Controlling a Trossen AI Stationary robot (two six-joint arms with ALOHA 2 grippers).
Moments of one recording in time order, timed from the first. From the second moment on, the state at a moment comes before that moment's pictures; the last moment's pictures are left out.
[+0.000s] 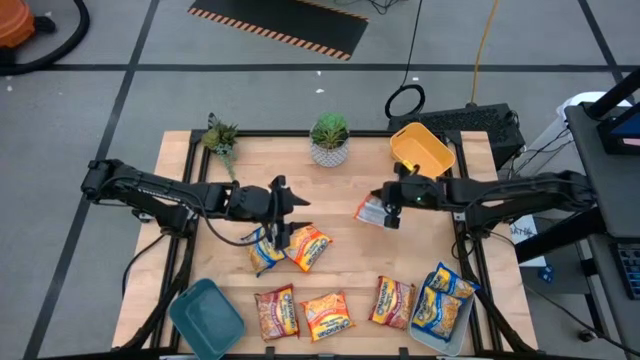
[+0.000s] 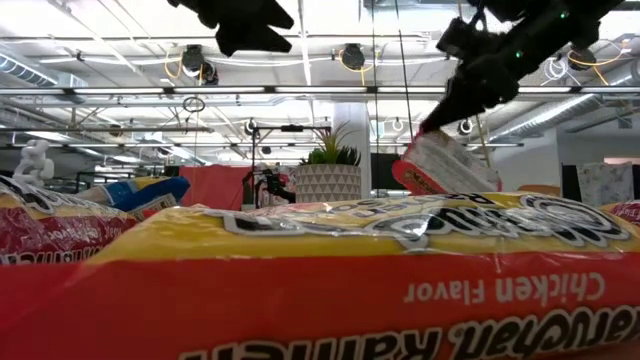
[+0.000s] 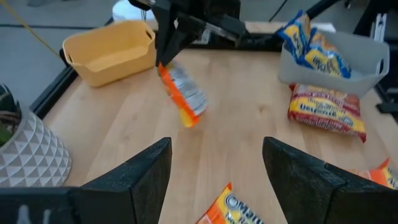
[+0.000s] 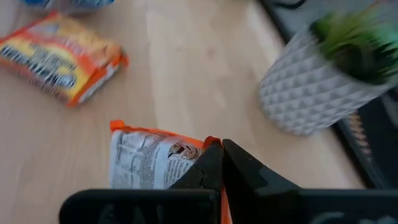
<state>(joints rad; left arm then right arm) -0.13 1.30 0.95 -0.11 -0.21 -0.08 -0.06 1.03 0.58 -0.17 0.28 -0.11</state>
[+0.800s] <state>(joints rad) -0.08 1.61 0.96 0.36 -0.24 -0.05 0.03 0.99 0.58 0.02 0.36 -0.12</state>
